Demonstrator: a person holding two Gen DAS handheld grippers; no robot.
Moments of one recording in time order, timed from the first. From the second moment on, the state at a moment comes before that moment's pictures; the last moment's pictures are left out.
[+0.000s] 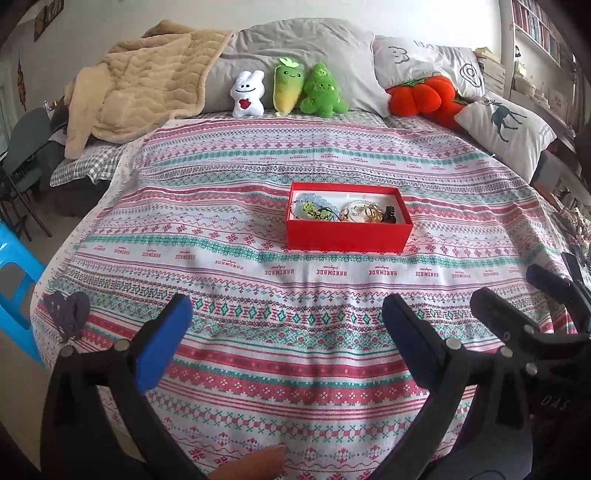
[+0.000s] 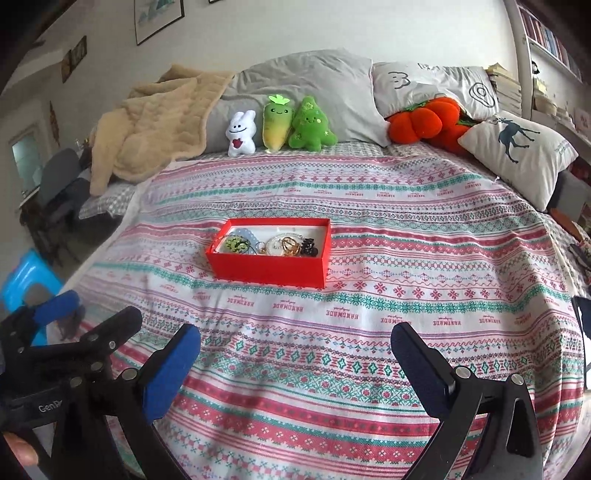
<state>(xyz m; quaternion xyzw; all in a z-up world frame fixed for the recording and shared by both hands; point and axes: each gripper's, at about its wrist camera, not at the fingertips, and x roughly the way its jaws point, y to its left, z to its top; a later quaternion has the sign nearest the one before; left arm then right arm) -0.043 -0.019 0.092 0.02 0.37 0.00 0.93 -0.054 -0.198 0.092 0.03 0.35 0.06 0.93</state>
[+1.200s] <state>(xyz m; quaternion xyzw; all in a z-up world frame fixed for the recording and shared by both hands) -0.037 -0.032 0.086 0.03 0.37 0.02 0.93 -0.053 -0.201 0.089 0.01 0.36 0.05 0.93</state>
